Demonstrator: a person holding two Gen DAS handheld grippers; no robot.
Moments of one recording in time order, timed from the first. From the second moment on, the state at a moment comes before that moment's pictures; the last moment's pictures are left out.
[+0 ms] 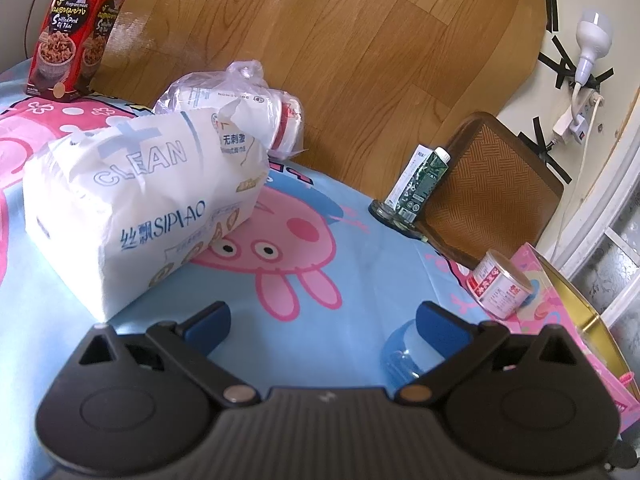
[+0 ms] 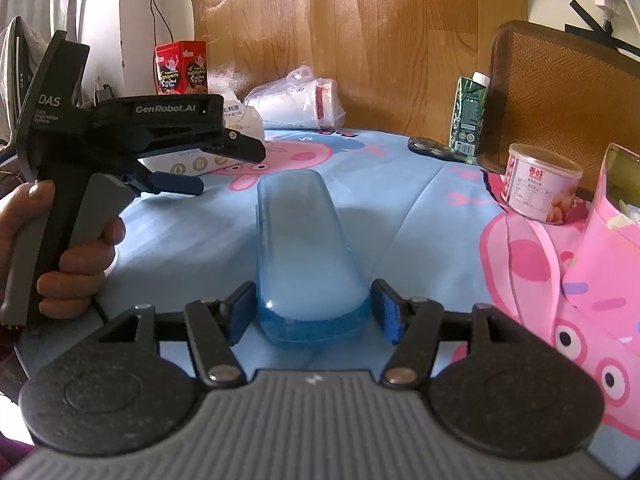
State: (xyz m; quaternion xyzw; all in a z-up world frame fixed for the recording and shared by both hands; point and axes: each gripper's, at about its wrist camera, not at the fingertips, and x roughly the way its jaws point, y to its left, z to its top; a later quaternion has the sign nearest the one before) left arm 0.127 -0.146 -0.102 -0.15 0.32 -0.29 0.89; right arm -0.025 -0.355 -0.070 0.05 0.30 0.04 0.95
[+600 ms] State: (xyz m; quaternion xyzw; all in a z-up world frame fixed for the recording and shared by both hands) left arm 0.126 -0.147 -0.102 -0.15 0.32 -0.29 0.89; right arm -0.025 -0.354 -0.070 0.05 0.29 0.04 0.95
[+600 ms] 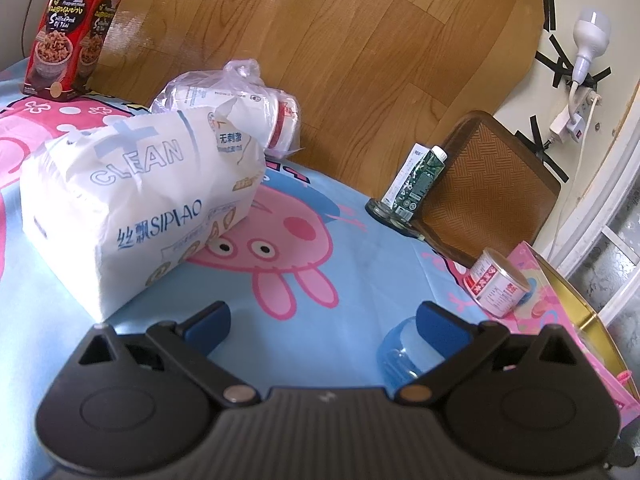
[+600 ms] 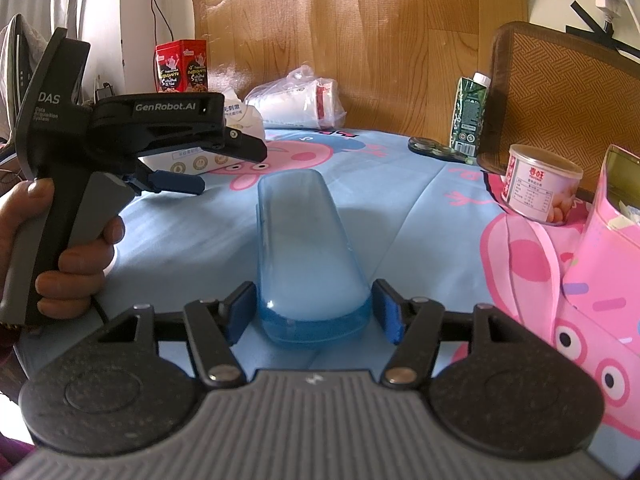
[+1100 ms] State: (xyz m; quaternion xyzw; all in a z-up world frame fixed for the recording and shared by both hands) left arm 0.125 -0.149 -0.102 -0.15 0.32 -0.30 0.89; right arm -0.025 -0.353 -0.070 0.05 0.29 0.04 0.95
